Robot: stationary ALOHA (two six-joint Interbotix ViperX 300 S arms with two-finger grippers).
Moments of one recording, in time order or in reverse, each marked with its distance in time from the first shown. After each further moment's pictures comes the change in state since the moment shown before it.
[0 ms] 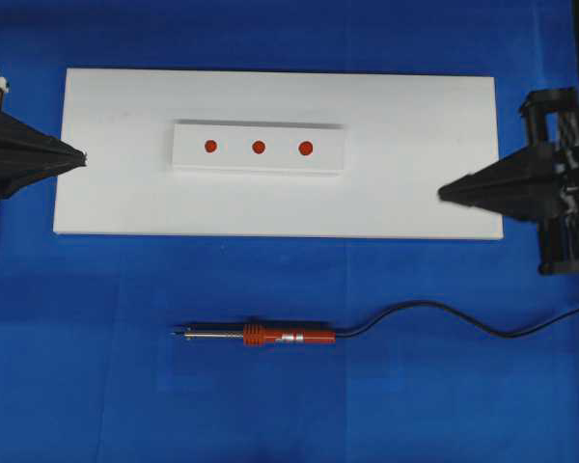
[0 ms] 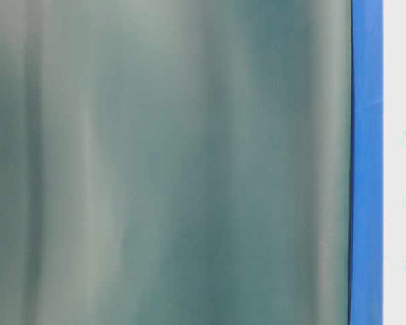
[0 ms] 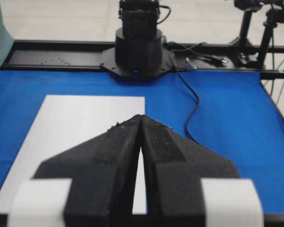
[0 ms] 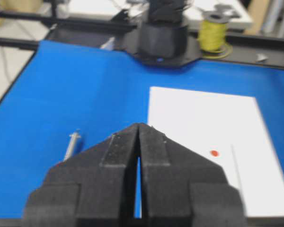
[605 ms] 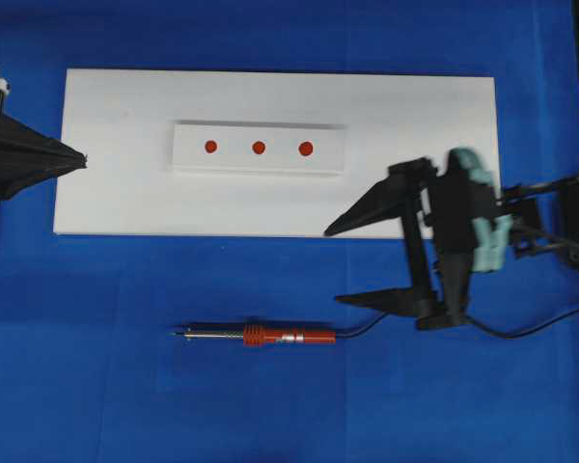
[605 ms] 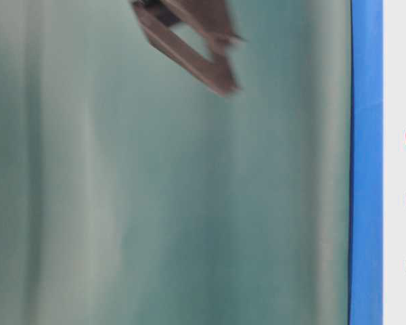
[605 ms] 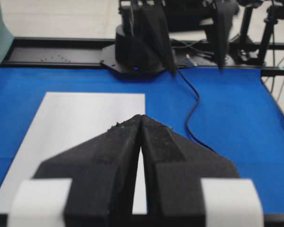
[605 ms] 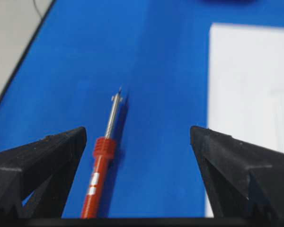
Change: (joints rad) left arm 0.000 -0.002 0.008 0.000 -0.002 0.000; right arm 0.097 0.503 -0.235 0.074 -0.003 0.063
